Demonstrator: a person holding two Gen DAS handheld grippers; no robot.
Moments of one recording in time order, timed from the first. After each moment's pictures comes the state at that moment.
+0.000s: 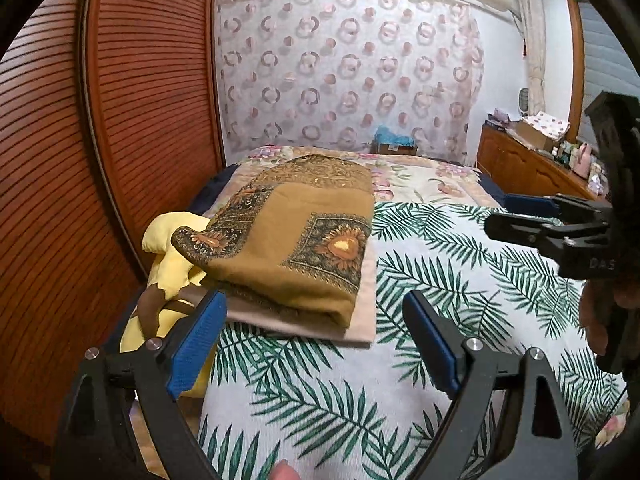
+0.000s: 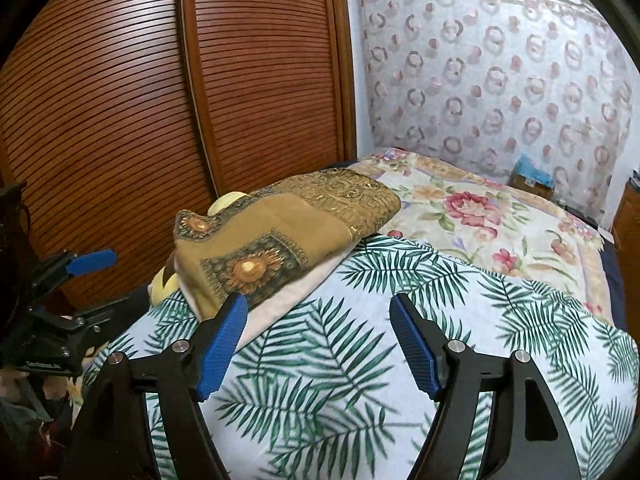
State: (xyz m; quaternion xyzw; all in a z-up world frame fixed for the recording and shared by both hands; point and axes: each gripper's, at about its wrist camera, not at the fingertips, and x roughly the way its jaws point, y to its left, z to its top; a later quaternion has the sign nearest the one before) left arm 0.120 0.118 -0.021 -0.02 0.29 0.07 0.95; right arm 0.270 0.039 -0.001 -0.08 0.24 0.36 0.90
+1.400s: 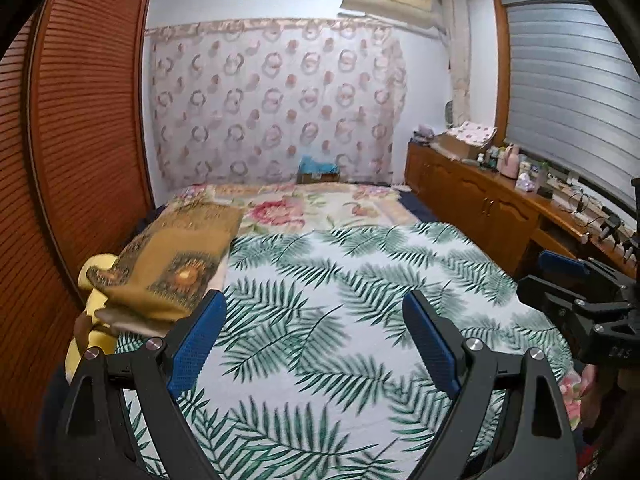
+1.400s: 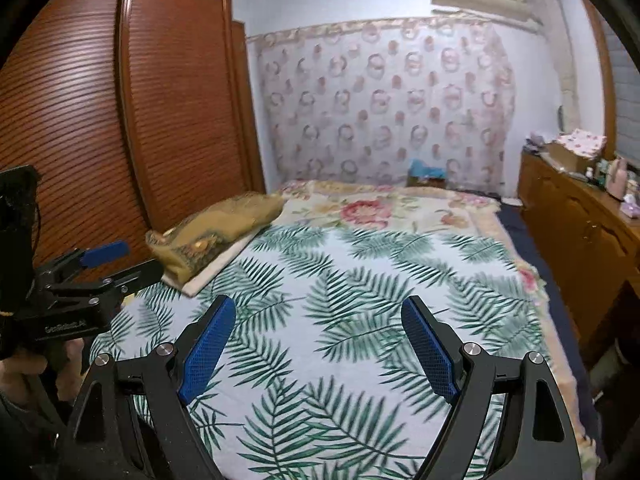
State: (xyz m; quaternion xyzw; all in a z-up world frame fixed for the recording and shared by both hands) left arm 0.068 -0.034 0.032 -0.01 0.23 -0.05 0.97; right arm 0.061 -0.168 0.026 -0.01 0.19 0.21 0.96
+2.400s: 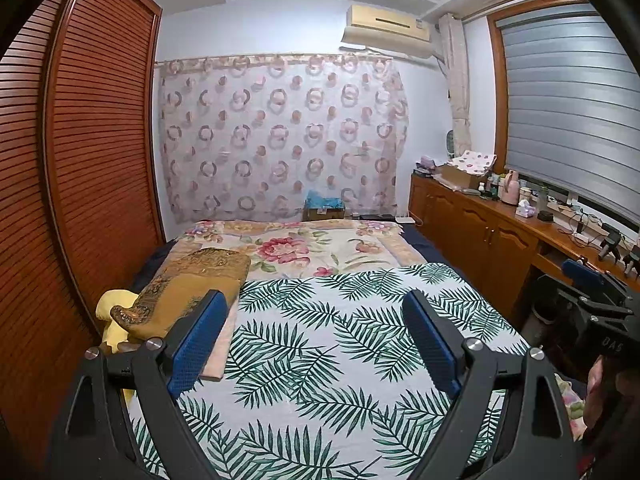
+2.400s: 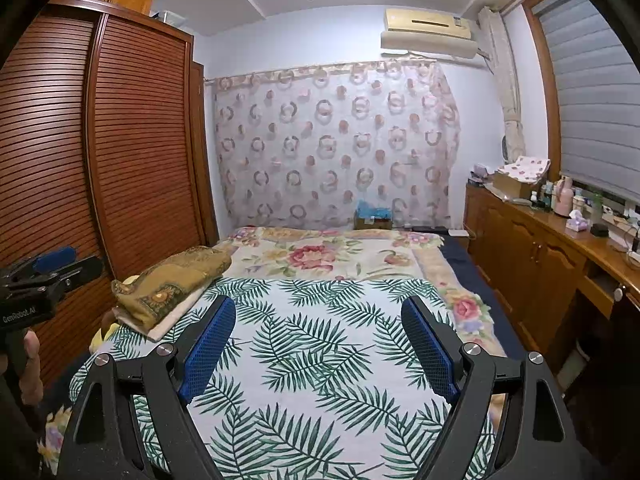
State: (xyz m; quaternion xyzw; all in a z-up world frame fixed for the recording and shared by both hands) left arm 0.040 -0.038 0.077 0.00 0.18 -0.03 0.98; right arm 0.021 -0.213 0.042 0.00 0.12 0.14 0.98
